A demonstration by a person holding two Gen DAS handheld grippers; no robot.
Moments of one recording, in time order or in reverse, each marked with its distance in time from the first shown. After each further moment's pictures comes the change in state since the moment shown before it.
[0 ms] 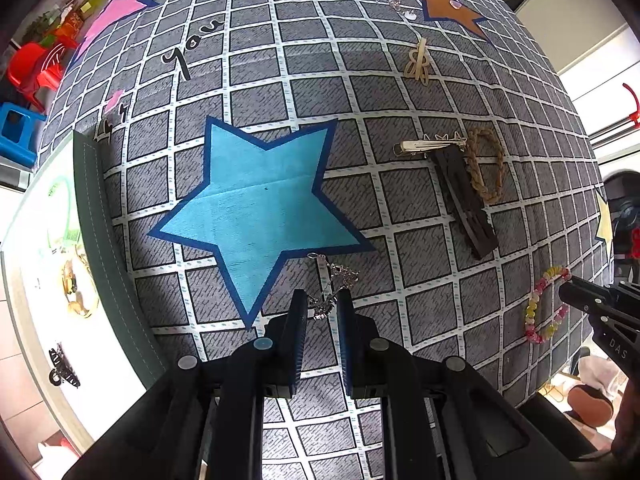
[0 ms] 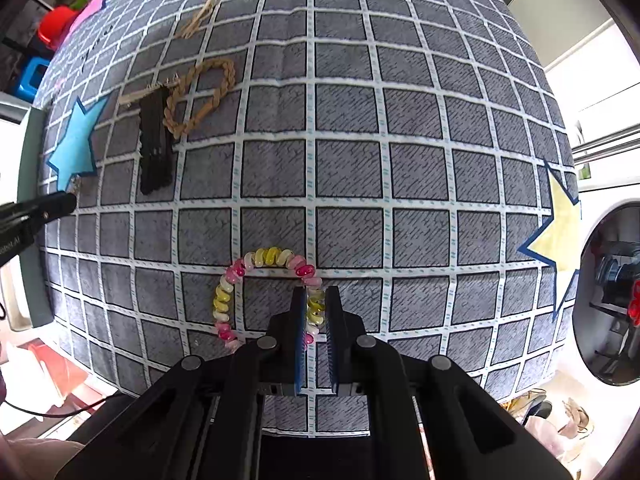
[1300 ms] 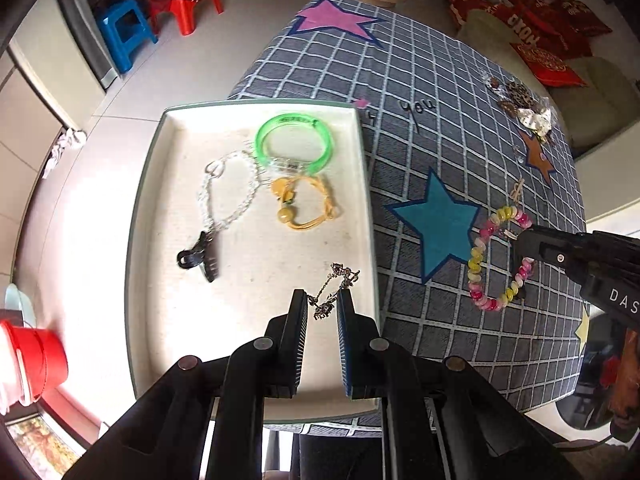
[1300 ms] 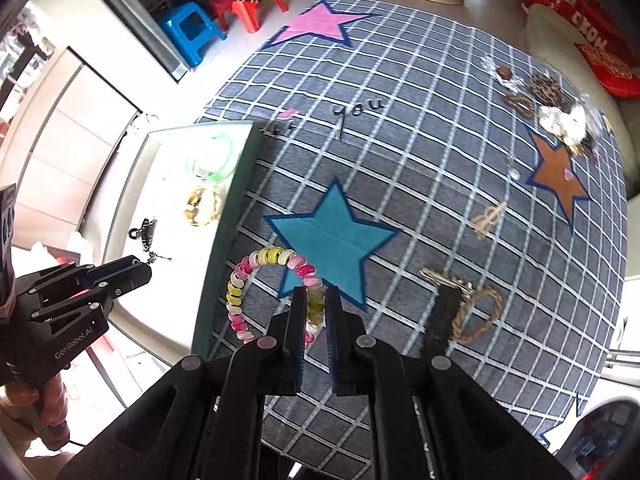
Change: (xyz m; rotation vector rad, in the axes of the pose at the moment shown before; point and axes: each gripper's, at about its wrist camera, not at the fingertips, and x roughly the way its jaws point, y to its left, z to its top) left arm -0.111 0.177 -0.107 -0.471 -0.217 0.015; right arm -0.086 0.273 0.143 -0.528 -0.158 0.197
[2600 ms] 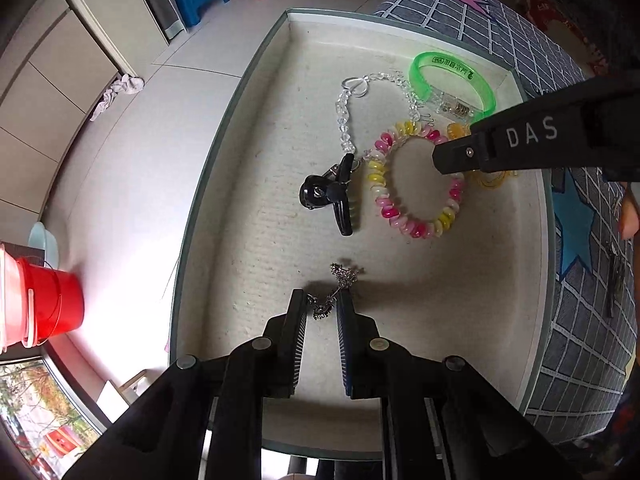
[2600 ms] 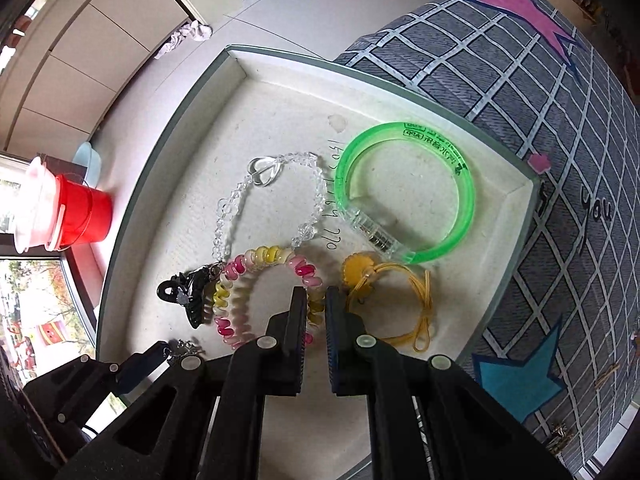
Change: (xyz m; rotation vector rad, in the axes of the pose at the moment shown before) left arm 0.062 0.083 -0.030 -0.148 0.056 0.163; right arm 0.134 0.136 0.011 -0.240 0.236 0.025
